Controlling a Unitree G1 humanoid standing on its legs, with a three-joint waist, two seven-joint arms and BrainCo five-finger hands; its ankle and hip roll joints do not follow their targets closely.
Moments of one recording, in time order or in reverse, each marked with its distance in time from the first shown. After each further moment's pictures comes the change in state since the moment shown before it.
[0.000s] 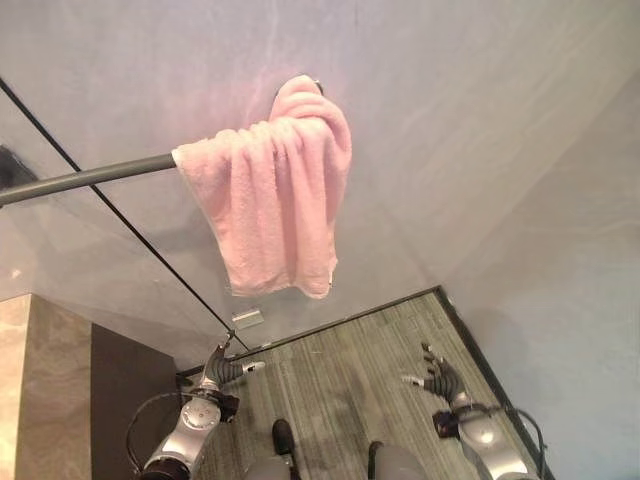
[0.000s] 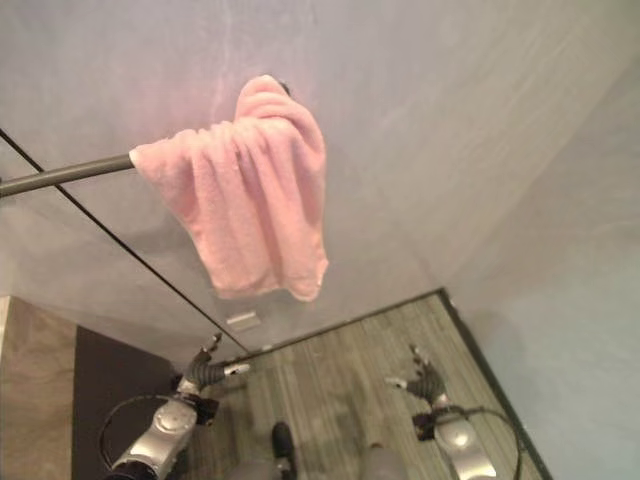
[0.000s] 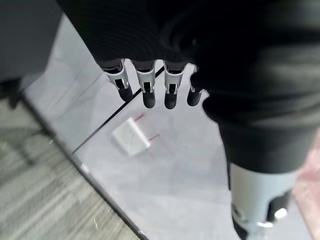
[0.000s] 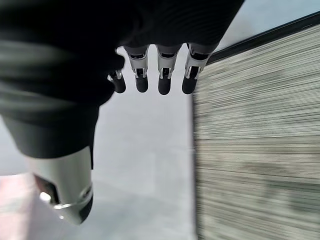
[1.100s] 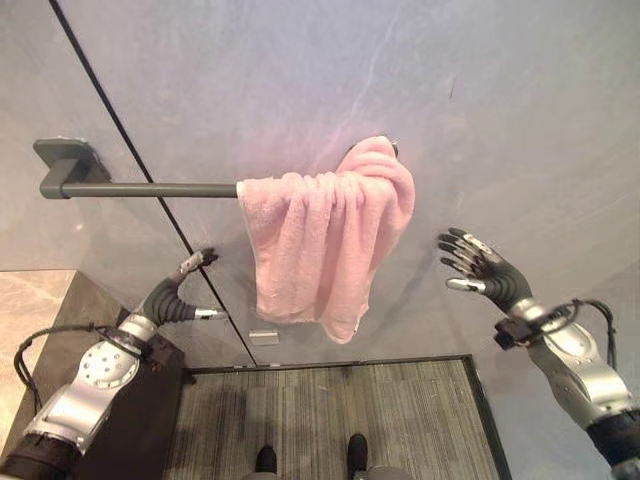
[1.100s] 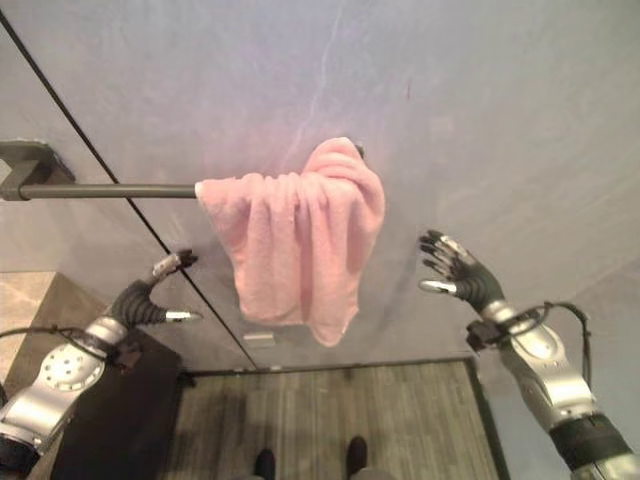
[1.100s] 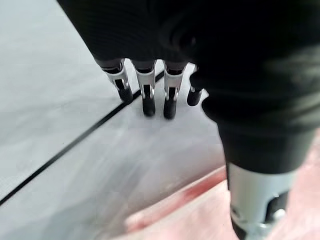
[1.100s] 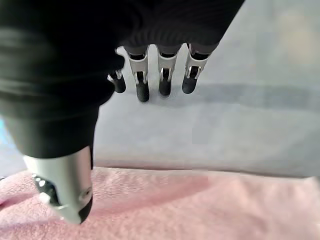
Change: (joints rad) left arm -0.019 0.512 0.076 -0.575 -0.213 -0.095 -0.218; right arm -0.227 -0.481 0.030 -0.382 0.668 -0.015 0.346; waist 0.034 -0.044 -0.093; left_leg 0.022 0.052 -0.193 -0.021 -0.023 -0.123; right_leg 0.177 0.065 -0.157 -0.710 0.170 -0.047
